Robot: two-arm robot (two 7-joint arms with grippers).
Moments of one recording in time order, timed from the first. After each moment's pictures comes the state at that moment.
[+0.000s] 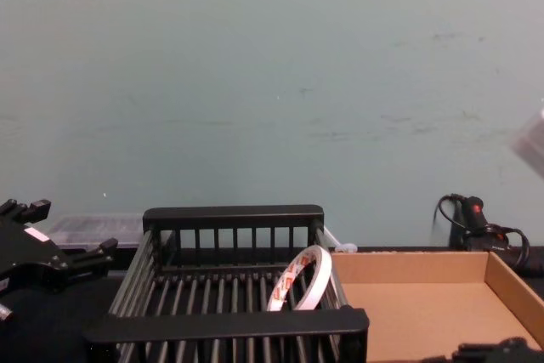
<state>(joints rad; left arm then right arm) -0.20 0.60 0.45 -1.41 -0.25 -0.12 0.03 0.19 0.66 -0.54 -1.73 0.38 0.45 0.52</state>
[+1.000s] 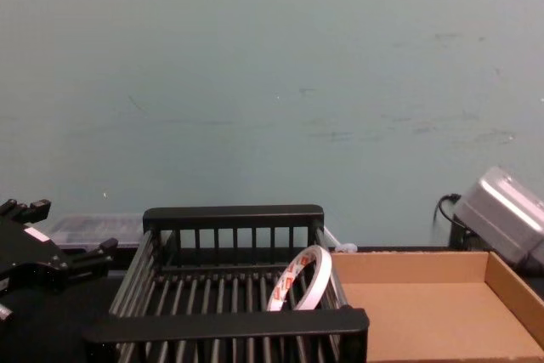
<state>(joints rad) -0.20 0.60 0.45 -1.41 -0.25 -0.12 0.03 0.25 0.61 -0.61 -1.62 0.32 0.47 0.55</state>
